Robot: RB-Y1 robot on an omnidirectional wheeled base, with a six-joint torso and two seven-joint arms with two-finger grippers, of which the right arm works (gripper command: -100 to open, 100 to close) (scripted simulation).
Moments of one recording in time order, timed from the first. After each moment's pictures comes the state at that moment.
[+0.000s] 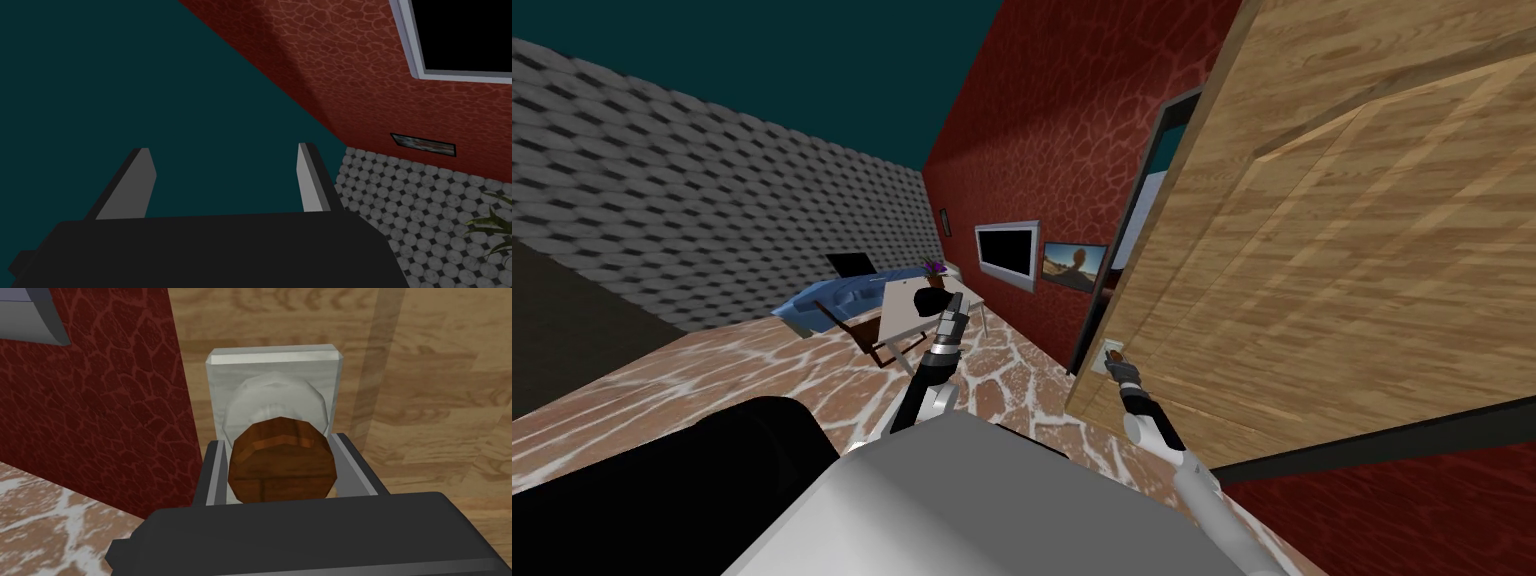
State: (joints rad) arm -0.13 -0.50 0.31 -1.08 -0.77 -0.46 -1.40
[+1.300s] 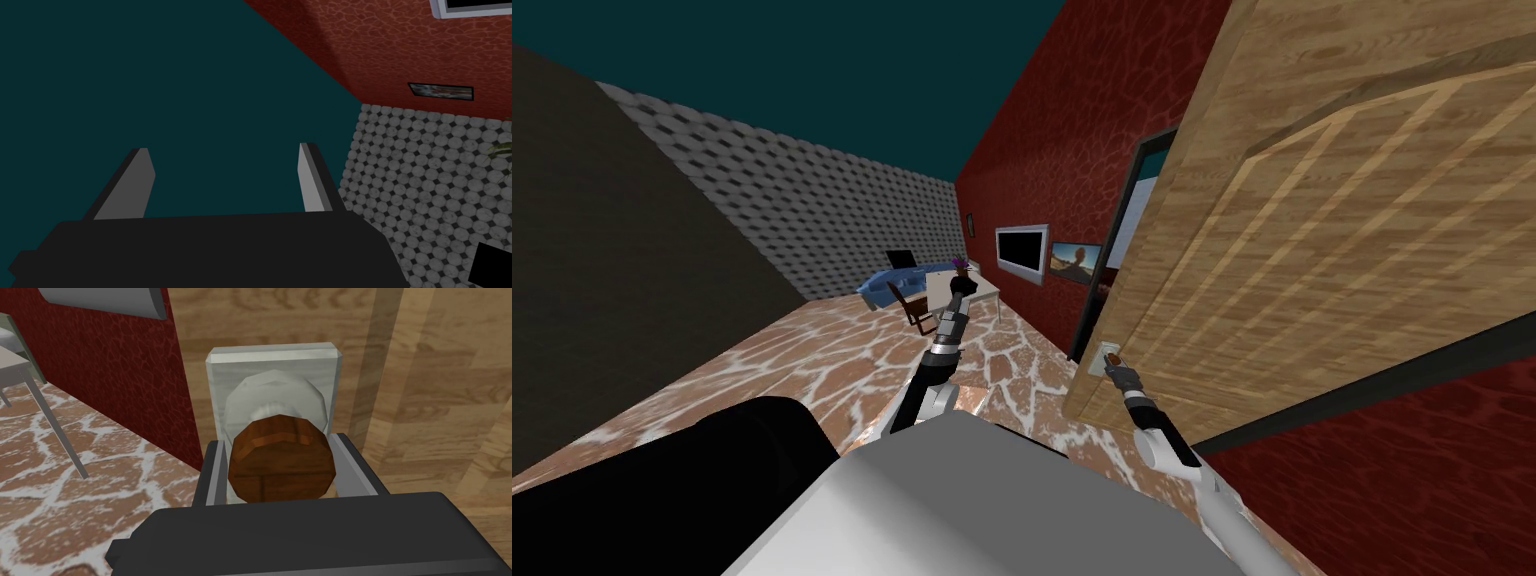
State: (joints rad) arm -0.08 -0.63 0.45 -1.14 -0.76 -0.52 -1.53
